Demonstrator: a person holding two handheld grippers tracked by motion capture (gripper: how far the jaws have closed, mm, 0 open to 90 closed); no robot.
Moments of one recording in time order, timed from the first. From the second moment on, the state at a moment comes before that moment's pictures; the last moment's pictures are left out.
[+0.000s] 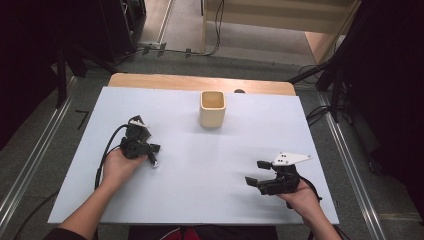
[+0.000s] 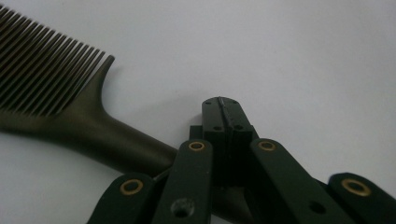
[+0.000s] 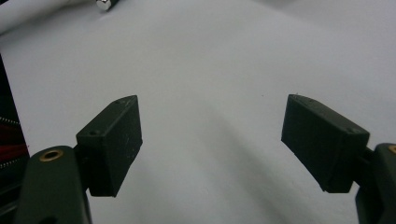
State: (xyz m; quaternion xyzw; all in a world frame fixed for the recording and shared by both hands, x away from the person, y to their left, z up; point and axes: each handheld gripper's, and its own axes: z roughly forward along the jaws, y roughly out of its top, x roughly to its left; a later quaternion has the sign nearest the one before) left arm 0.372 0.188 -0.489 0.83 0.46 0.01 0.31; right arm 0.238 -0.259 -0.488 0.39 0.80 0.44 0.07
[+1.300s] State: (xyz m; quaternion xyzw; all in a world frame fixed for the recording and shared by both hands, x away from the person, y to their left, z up) left arm 0.350 0.223 -0.469 0.82 0.45 -0.01 0.37; right arm 0.242 -0.255 -0.488 0.38 0.81 0.44 0.06
